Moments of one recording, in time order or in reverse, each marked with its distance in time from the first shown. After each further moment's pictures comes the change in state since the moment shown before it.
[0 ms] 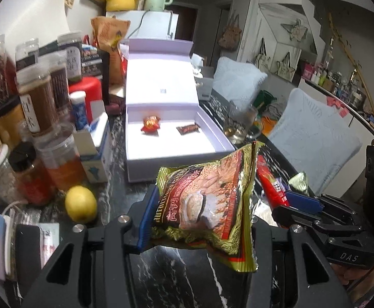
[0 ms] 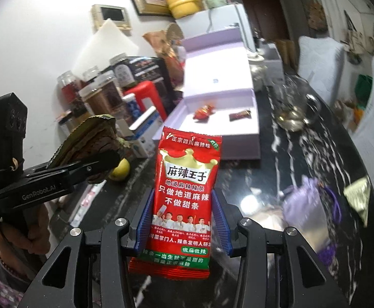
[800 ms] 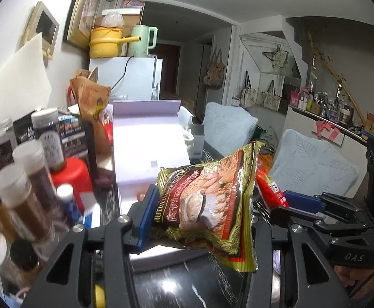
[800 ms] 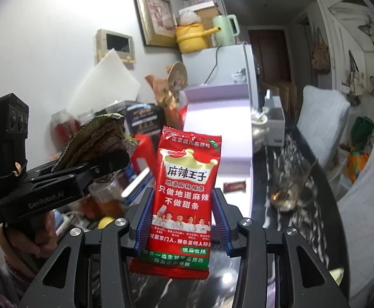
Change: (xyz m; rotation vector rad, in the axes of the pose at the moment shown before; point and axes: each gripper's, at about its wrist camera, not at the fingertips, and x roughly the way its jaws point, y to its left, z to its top) left arm 0.017 0.003 0.101 0.094 -0.226 -0.050; right arm 0.003 0.006 0.106 -0.097 -0.166 -0.071
